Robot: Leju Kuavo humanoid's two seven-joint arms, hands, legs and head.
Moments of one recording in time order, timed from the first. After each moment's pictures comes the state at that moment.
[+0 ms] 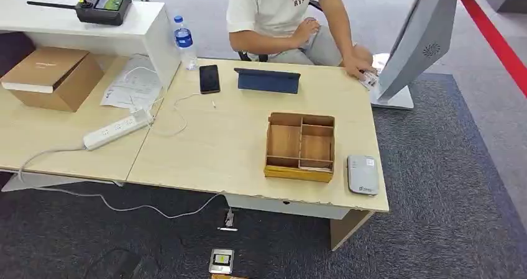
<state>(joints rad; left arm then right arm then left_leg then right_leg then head) -0.16 0.07 0.69 -0.18 -0.82 0.29 -0.02 -0.14 -0.27 -0.49 -0.18 0.81 0.02 0.23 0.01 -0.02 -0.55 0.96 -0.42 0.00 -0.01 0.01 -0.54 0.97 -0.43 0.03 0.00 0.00</state>
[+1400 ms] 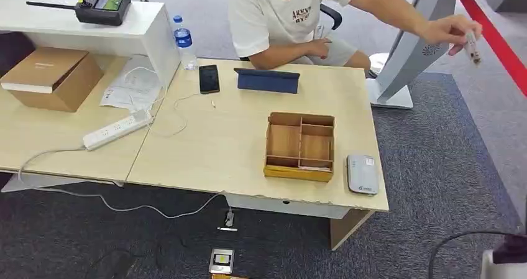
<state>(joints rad) -0.15 0.12 0.68 -0.18 -0.86 0.25 -0.04 -0.47 -0.31 -0.53 -0.76 -0.32 -0.32 -0.18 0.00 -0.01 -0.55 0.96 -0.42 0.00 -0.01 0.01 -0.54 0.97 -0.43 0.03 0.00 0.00</state>
